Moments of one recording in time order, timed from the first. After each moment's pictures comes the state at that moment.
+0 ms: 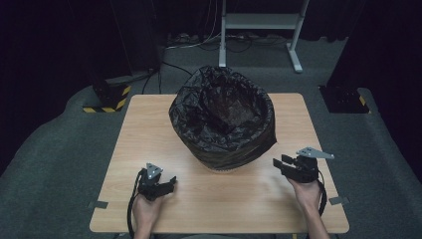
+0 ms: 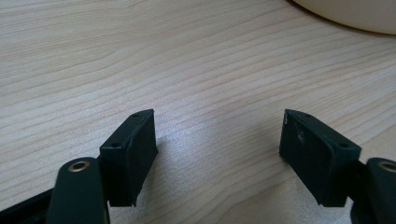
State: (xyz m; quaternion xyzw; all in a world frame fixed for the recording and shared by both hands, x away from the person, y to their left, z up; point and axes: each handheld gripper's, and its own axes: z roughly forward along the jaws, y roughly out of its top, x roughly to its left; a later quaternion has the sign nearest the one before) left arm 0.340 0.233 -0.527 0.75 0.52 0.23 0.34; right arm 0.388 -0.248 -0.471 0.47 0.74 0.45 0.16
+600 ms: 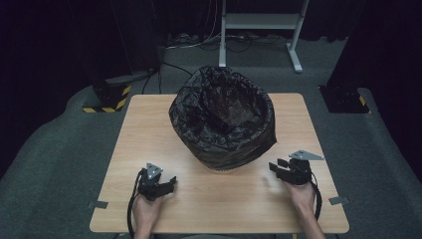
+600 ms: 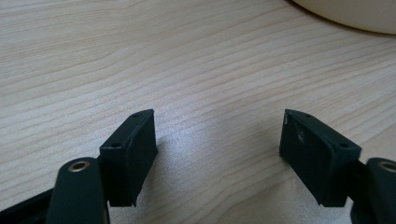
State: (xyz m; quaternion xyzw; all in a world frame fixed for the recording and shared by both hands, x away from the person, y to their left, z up) left arm 0.340 0.232 -0.528 0.75 0.52 0.23 0.34; right arm 0.395 -0.238 -0.498 0.47 0.76 0.42 0.16
